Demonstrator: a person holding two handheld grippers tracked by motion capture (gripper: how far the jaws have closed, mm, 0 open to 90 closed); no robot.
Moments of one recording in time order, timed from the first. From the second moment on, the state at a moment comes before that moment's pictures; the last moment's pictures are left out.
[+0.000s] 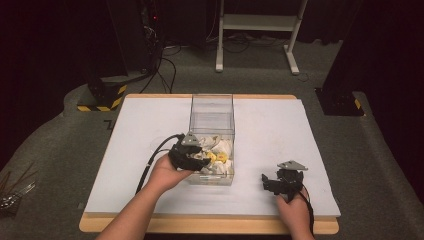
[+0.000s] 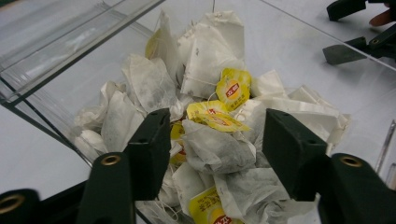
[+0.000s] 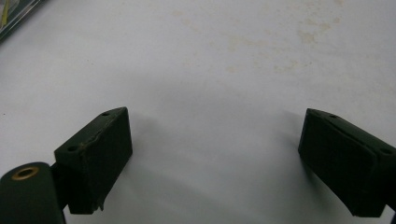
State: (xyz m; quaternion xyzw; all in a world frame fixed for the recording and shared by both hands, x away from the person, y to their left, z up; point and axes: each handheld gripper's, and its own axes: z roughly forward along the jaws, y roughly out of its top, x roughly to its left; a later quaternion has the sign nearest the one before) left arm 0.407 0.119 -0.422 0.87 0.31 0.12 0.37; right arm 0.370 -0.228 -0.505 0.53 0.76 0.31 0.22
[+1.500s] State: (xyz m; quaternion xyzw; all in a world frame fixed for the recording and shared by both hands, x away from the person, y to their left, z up) left arm 0.401 0.124 -0.424 0.86 0.31 0.11 0.39; right arm 0.370 -0.228 -0.505 0.53 0.76 0.31 0.22
